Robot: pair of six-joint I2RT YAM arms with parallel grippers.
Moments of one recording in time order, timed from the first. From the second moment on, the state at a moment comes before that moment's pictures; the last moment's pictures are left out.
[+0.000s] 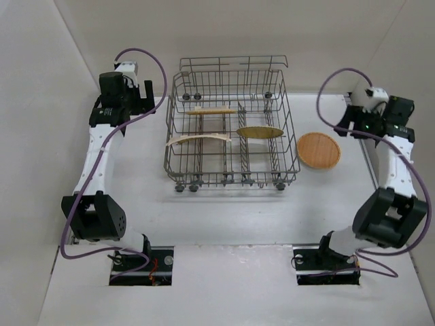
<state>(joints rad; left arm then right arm) 0.02 1.50 1.53 -0.51 0.04 0.01 -0.38 1.43 1.34 -0.55 -0.47 -0.18</state>
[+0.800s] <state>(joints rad) 0.01 1.50 1.53 -0.50 0.03 0.02 -0.69 1.87 1.27 -0.74 -0.74 0.09</state>
